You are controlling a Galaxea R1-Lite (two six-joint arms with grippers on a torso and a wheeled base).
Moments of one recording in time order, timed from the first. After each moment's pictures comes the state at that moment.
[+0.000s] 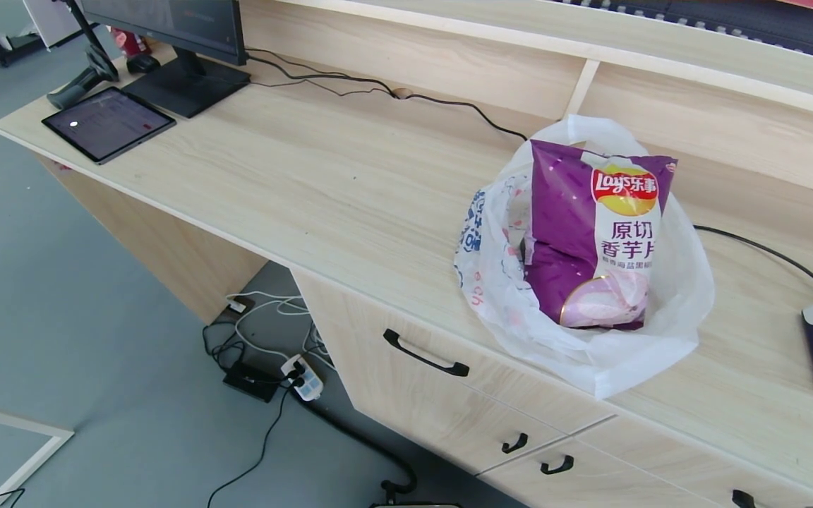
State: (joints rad) left arm 0.00 0.00 0.00 -0.03 0.01 0.10; right arm 0.34 0.26 -0.44 0.19 0.01 -0.14
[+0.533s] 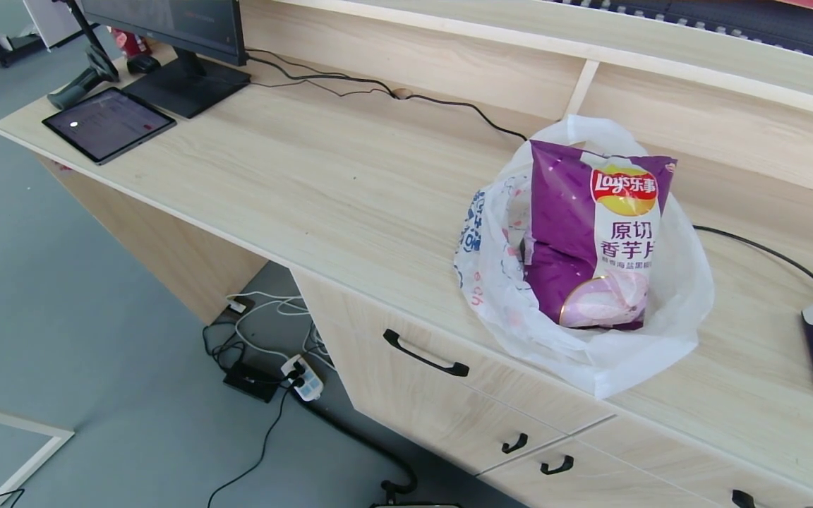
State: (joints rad) left arm 0.00 0.00 0.00 -0.03 0.01 0.09; right arm -0.03 0.11 -0.22 0.01 0.12 -0.10
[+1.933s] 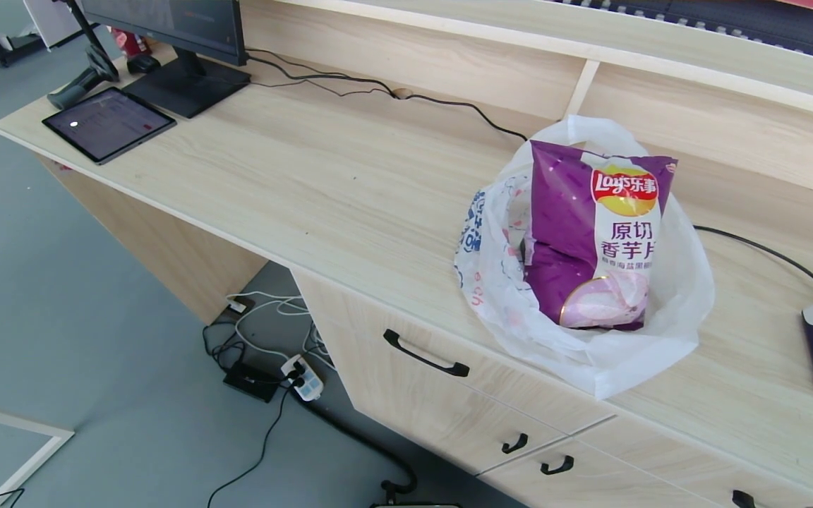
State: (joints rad) left arm 0.00 0.00 0.00 -0.02 0.01 0.02; right arm 0.00 0.00 0.00 0.00 0.07 -0.07
